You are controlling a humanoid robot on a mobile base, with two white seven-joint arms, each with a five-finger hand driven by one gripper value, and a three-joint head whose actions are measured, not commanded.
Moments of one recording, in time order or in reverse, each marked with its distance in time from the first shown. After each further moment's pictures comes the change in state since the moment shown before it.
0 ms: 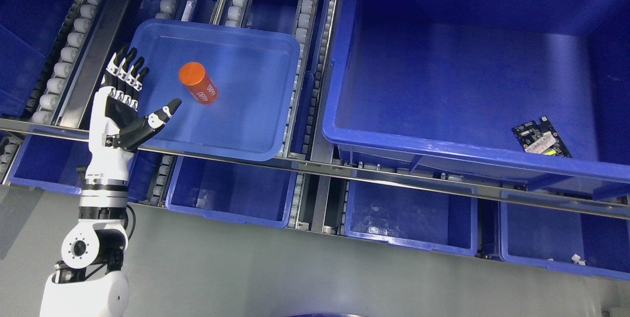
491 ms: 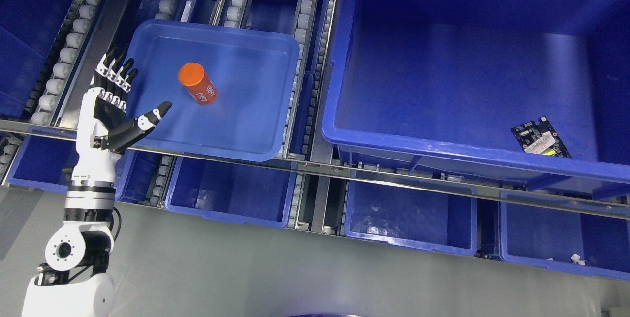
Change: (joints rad) left arm 0.009 0.061 0.019 0.003 0.000 -0.001 -0.028; right arm 0.000 0.000 0.000 0.000 0.000 0.000 0.000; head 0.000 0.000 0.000
